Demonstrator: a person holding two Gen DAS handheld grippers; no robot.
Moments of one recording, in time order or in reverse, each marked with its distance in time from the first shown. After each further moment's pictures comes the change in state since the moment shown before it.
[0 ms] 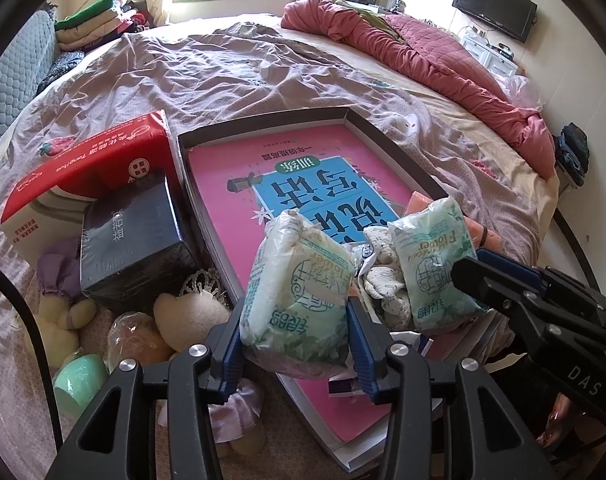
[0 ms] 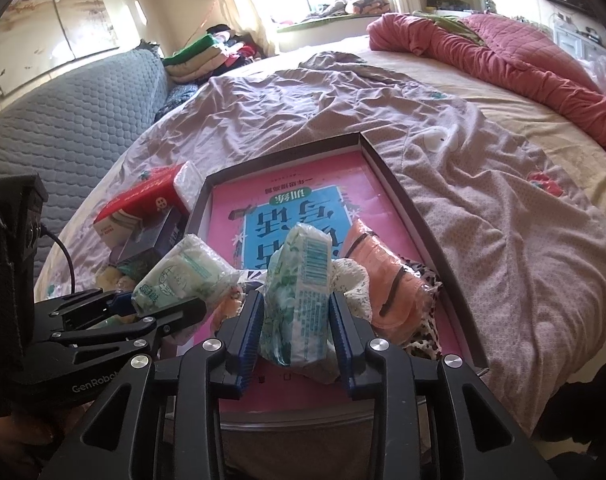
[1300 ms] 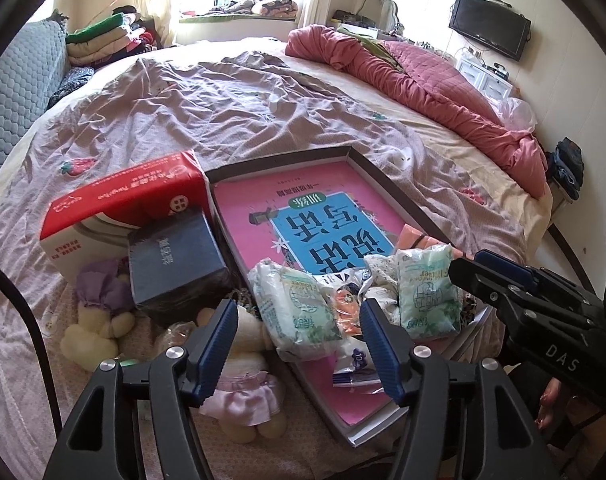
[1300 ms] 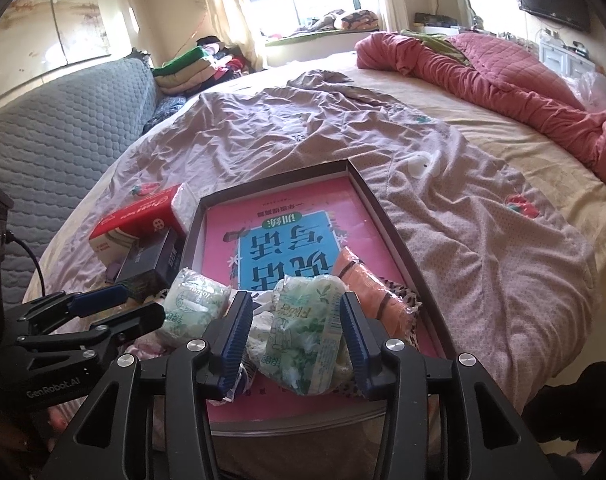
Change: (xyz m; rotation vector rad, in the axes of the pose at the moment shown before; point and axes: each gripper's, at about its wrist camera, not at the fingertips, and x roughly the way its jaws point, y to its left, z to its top) left arm -0.048 0.013 0.005 -0.008 -0.092 -0.003; right arm -0.020 0.015 0.013 -0.016 -0.054 -0.076
